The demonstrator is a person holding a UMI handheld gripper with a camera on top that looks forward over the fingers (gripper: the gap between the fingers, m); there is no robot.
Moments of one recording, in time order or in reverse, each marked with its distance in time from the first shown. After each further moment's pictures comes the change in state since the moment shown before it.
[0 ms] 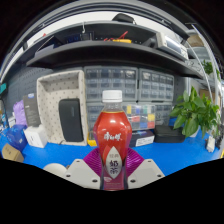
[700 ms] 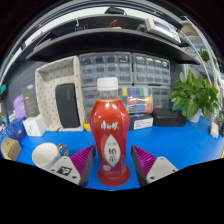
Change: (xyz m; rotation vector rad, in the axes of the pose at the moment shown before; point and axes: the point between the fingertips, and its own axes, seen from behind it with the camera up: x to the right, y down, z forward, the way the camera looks) arm 0.018 0.072 -0.003 -0.062 -0.021 0.047
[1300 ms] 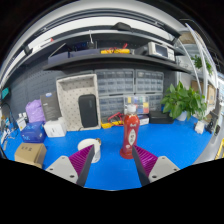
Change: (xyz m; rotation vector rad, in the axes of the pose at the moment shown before) arm -0.081 -0.030 -0.179 -0.032 0.048 0.024
